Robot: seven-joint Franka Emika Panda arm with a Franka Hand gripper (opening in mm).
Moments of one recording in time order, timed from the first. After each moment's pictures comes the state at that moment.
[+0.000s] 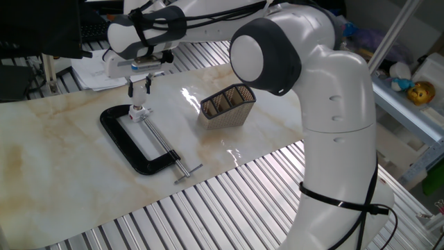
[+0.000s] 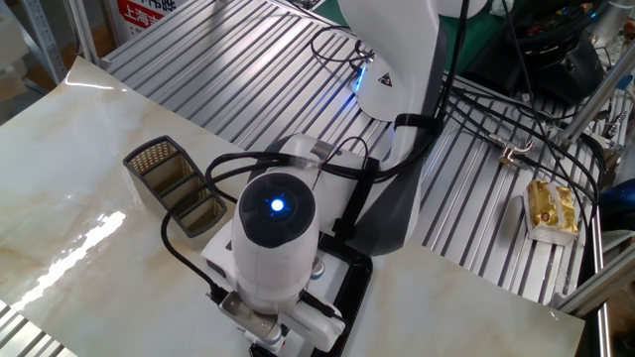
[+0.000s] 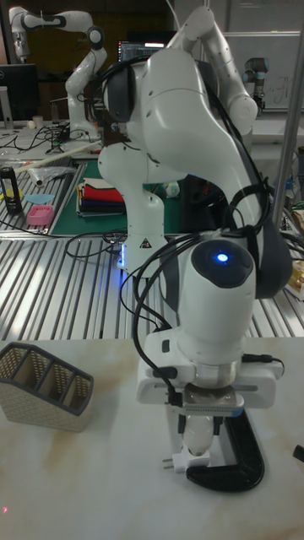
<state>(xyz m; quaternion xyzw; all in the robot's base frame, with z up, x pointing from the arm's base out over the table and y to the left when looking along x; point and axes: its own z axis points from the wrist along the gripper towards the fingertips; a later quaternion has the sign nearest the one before) 0.674 0.089 0.155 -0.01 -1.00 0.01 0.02</state>
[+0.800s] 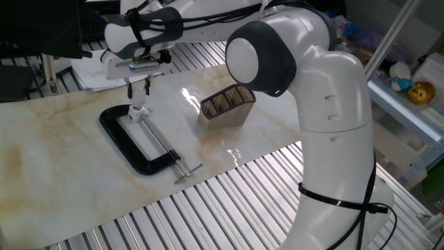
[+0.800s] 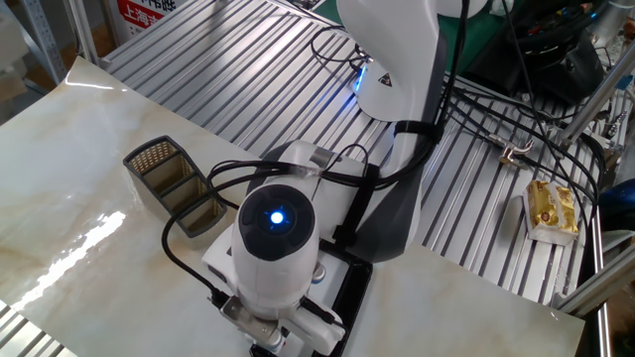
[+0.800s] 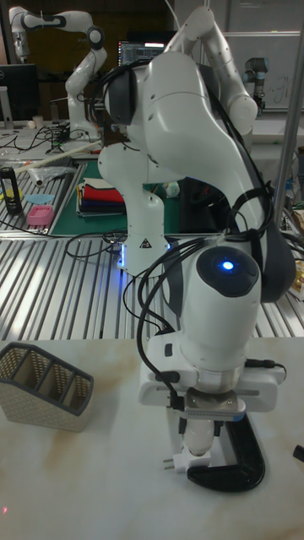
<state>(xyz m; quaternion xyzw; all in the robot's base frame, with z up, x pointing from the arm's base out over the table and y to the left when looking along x) 0.673 0.091 0.150 -0.02 -1.00 0.01 0.04</state>
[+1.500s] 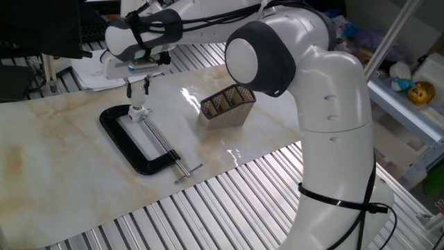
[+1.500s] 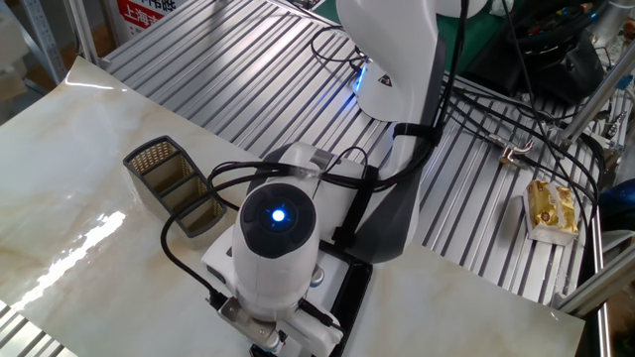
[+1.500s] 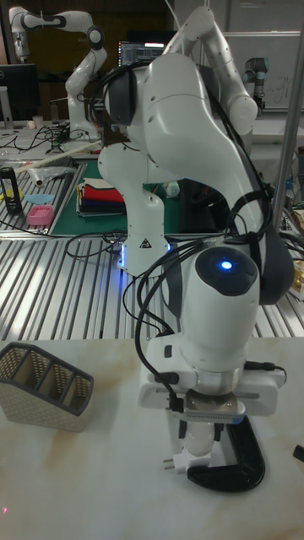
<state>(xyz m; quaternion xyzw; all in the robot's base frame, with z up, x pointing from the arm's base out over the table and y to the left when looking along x) 0.678 0.091 0.148 -0.03 -1.00 0.01 0.02</state>
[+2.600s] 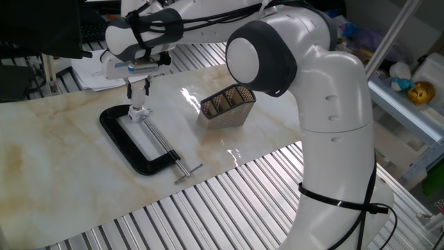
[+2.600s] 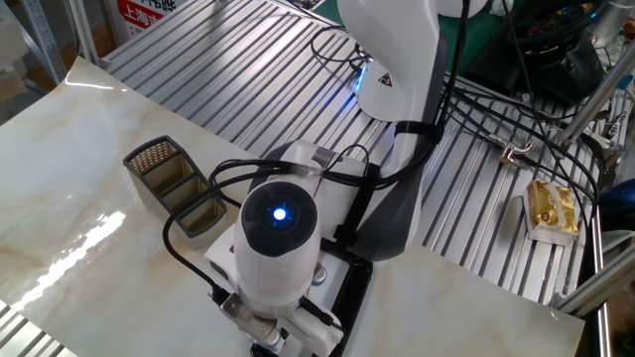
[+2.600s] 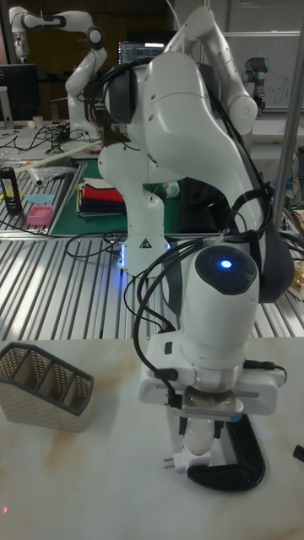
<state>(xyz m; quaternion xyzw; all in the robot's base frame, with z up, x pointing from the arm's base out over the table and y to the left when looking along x) 0.674 0.092 0.149 -0.05 -1.00 0.01 0.02</state>
